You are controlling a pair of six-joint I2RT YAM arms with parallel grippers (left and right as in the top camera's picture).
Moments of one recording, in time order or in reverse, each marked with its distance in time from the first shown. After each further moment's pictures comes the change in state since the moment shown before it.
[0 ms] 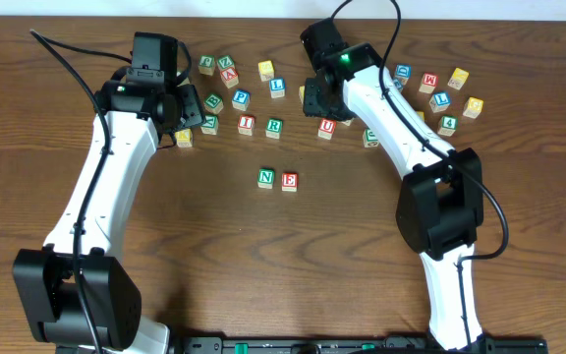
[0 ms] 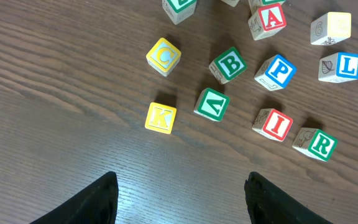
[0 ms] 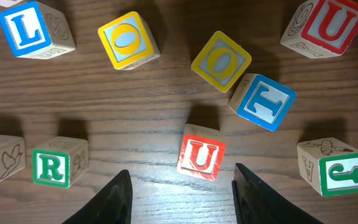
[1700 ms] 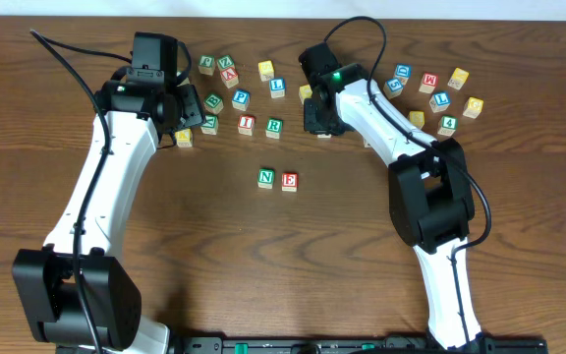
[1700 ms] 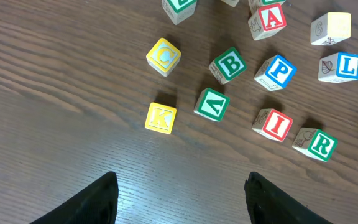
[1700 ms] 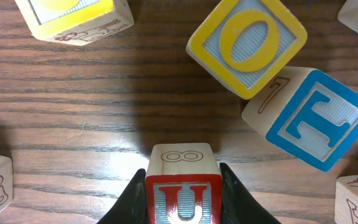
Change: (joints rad) left arm 0.000 0.000 0.000 0.000 0.000 0.000; right arm 0.000 0.061 -0.126 0.123 0.006 -0.075
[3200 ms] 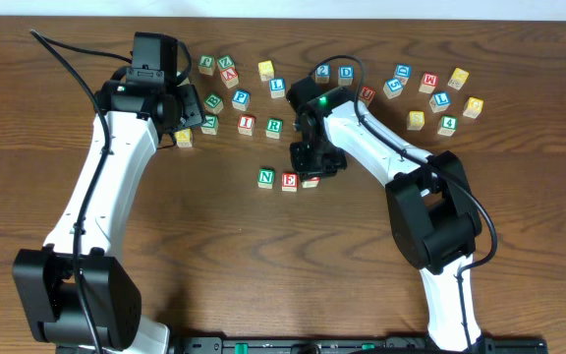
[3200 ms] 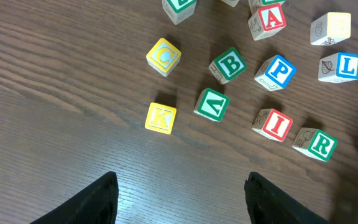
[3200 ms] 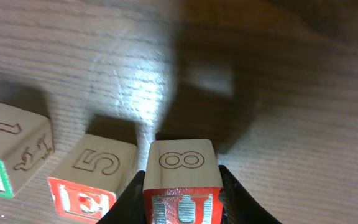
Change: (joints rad) left arm 0.000 0.000 0.000 0.000 0.000 0.000; right arm 0.093 -0.131 -0.216 -0.156 -0.250 -0.081
